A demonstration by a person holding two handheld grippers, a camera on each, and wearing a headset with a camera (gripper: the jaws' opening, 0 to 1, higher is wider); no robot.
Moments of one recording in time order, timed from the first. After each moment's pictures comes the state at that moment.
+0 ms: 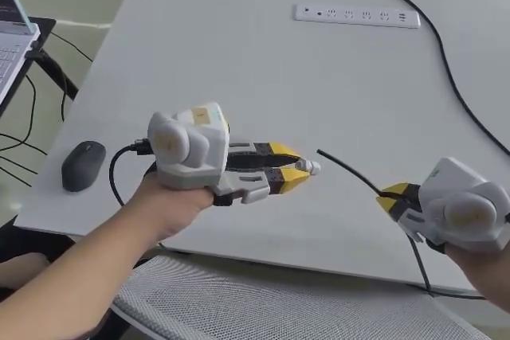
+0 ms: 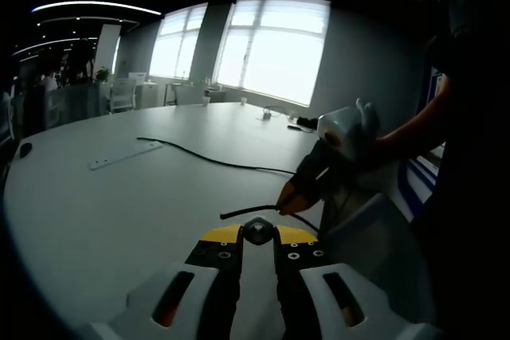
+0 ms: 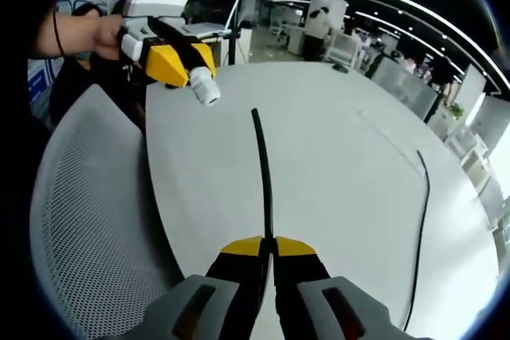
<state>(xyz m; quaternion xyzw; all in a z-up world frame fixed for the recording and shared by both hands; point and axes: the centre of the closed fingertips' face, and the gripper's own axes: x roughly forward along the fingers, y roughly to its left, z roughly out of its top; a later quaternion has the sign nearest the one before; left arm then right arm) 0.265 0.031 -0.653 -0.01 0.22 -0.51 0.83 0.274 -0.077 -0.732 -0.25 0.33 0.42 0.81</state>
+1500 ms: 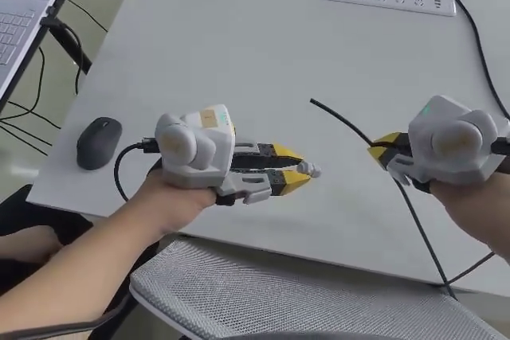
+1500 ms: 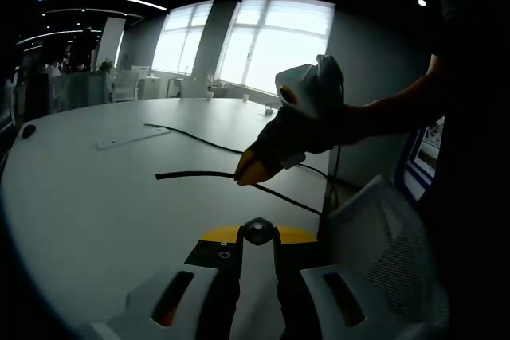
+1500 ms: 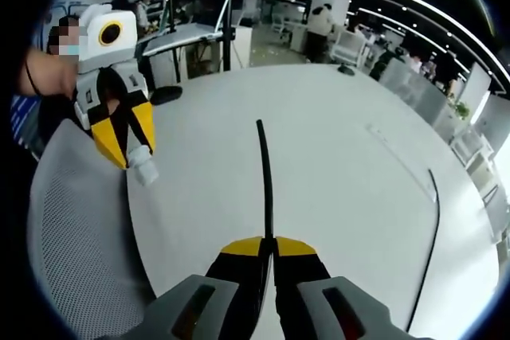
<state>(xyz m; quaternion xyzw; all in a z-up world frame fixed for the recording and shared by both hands) 0.259 0.076 -0.688 -0.02 0.23 -0.51 0.83 0.333 -0.001 -0.724 -0.25 0.34 0.43 0.80</state>
